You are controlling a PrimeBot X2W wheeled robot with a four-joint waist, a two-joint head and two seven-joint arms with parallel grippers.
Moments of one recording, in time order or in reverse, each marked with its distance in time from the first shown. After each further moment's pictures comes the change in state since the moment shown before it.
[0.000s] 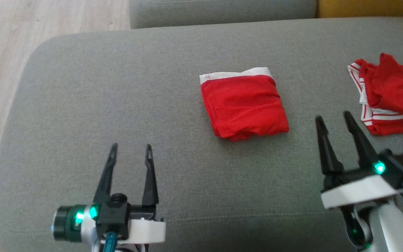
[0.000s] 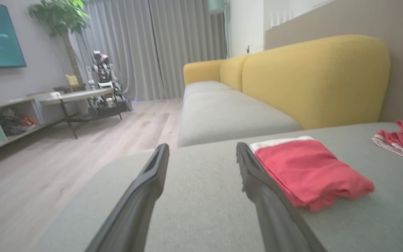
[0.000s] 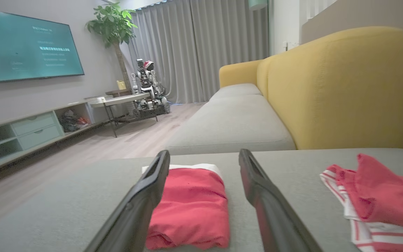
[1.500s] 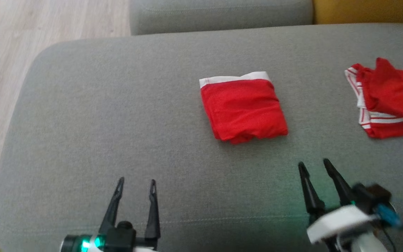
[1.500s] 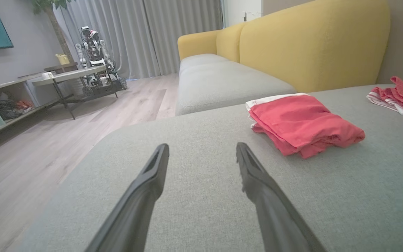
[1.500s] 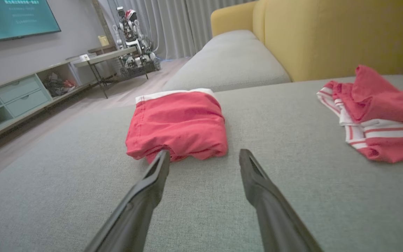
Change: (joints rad) left arm 0.122 0.030 -0.013 0.031 0.004 -0.008 0.000; right arm 0.135 0.035 0.016 0.123 -0.036 0.000 0.000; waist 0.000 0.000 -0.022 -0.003
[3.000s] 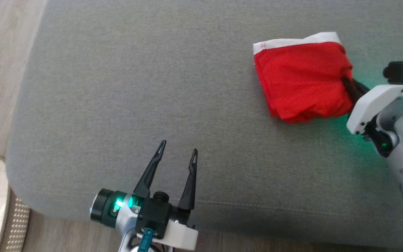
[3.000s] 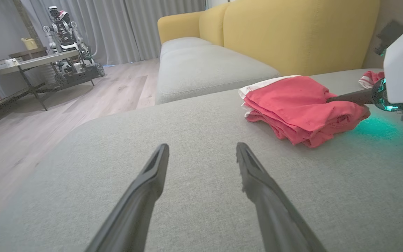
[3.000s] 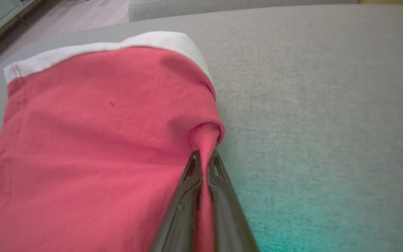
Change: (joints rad) left arm -0.228 -0.030 -0.151 0.040 0.015 -0.065 0.000; right arm -0.848 -0.314 0.483 0.806 0.537 0.000 0.182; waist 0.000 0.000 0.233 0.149
